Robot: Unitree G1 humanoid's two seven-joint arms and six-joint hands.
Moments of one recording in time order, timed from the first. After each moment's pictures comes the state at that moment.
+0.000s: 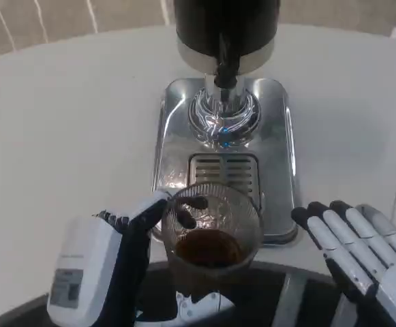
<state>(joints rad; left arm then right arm) 0.18 0.26 -0.18 -0.30 0.76 -0.39 0.46 0.52 -0.40 -0.18 -0.70 -0.86 -0.45 -0.02</state>
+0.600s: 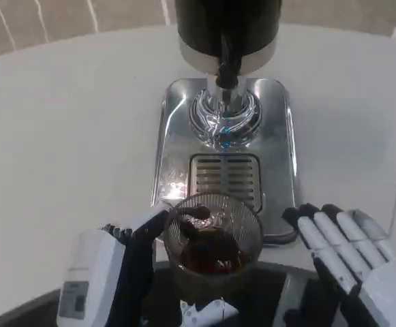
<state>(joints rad) 0.18 0.19 -0.18 -0.23 0.76 -0.43 0.47 0.52 -0.28 -0.08 -0.74 -0.97 -0.38 0.00</state>
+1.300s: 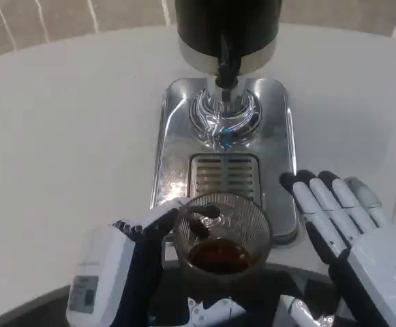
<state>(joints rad) 0.14 0.20 -0.19 -0.19 0.76 -0.45 0.47 0.38 -0.26 -0.01 -0.71 -1.02 -0.28 0.01</state>
